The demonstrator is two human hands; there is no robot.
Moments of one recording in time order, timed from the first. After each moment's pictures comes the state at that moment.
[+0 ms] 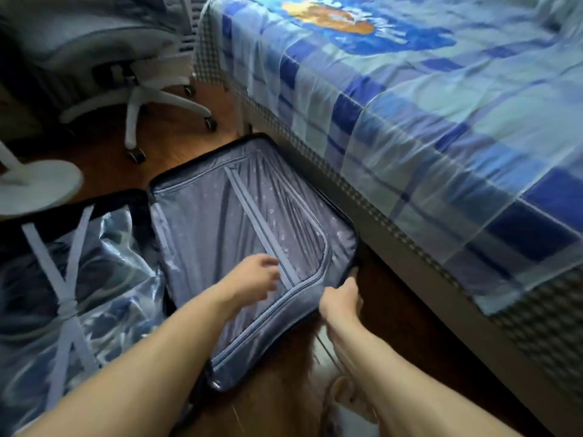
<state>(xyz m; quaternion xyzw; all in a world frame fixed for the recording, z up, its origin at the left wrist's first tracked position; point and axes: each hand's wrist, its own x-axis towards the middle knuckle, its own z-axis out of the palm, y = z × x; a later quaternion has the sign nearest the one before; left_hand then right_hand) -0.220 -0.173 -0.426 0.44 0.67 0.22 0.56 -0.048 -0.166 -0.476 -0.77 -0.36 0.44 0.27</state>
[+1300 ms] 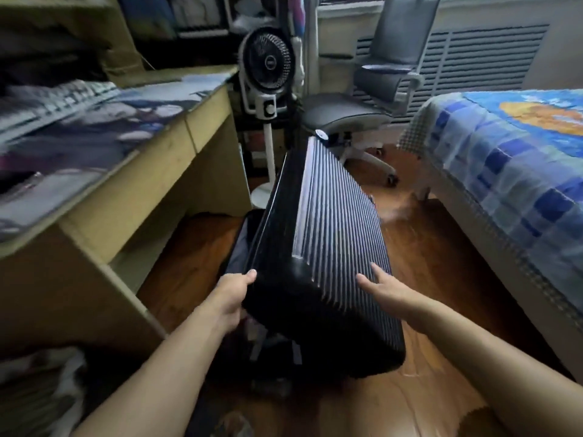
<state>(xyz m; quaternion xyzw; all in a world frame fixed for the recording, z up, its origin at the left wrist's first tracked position) -0.419 -0.488 -0.294 0.01 0.72 0.58 0.39 -0.212 -0.263 -0.323 -0.40 -0.77 0.49 -0.05</state>
